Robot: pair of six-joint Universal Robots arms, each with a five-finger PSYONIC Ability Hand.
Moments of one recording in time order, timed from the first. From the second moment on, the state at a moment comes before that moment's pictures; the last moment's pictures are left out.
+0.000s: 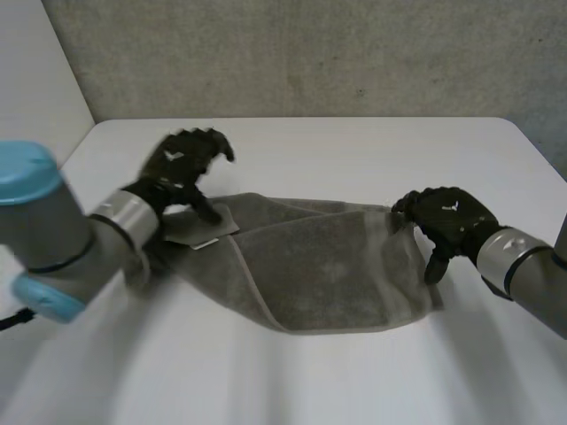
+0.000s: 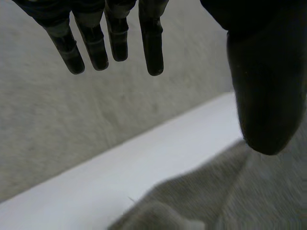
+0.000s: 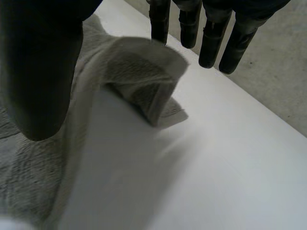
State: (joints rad) left arm 4.39 -2.02 -1.52 3.50 -1.19 3.19; right arm 1.76 -1.23 1.65 -0.01 1.22 2.68; left_hand 0.29 0.29 0.29 0.29 0.11; right_hand 0.24 0.26 0.25 0.25 0.06
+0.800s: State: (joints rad) left arm 4.29 -2.38 -1.19 3.37 -1.59 3.66; right arm 1.76 -1.21 1.76 -0.09 1.21 2.59; left_hand 0.56 0.56 0.55 0.55 0.38; right_hand 0.23 0.26 0.24 0.25 0.06
